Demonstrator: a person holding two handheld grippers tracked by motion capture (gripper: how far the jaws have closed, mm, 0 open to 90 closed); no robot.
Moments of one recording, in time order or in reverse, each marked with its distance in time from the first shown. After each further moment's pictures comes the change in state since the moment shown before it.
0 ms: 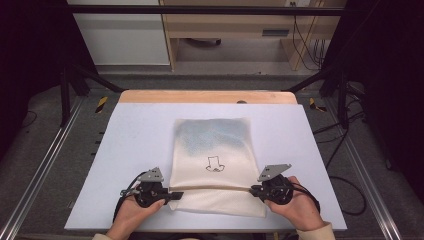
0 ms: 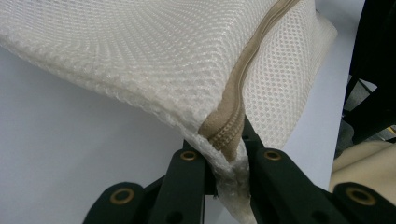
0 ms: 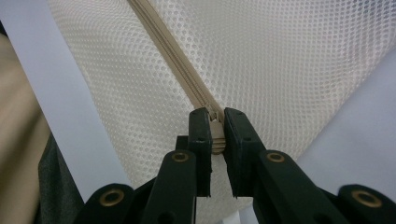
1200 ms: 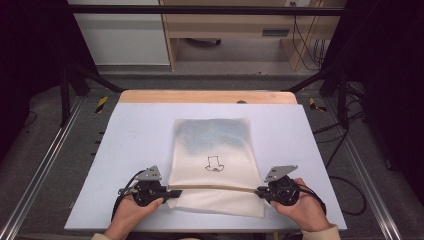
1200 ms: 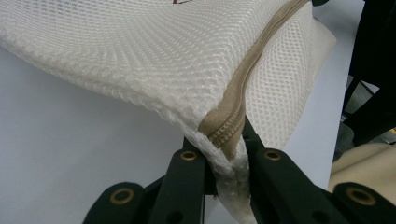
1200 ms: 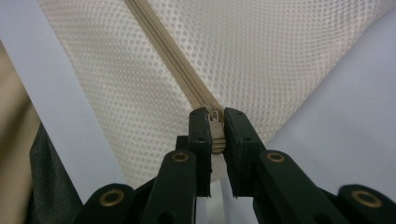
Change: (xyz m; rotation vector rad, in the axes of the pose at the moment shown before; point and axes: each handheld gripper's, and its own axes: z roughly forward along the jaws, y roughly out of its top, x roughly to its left) left arm 0.001 0.003 -0.006 -0.015 0.011 0.011; right arm -0.009 -0.015 -0.004 0.017 -0.009 0.034
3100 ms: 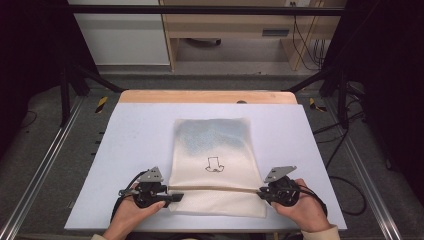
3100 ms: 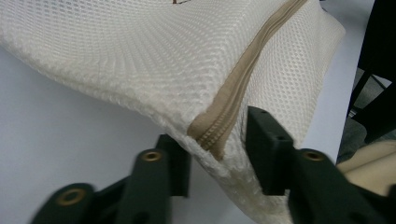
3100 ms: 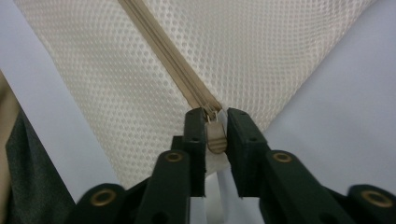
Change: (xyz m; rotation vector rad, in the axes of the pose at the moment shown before) left arm -0.007 0.001 0.000 0.019 0.044 0.013; right arm 0.000 -0.002 0.001 0.041 -0.034 0.001
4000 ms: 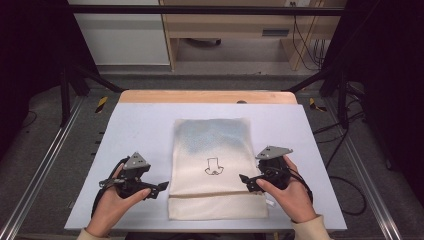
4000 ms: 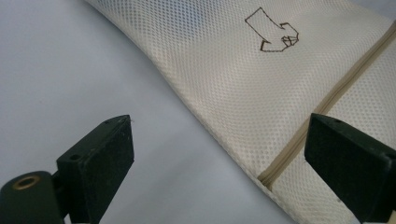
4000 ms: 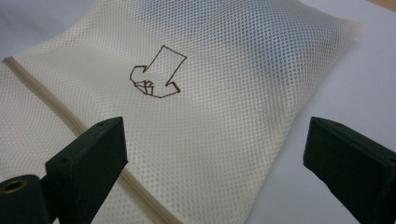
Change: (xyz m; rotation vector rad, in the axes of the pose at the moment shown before) left arm 0.016 0.031 -0.048 0.019 0.289 -0.029; right arm -0.001 0.059 -0.008 -0.211 -0.130 0.111
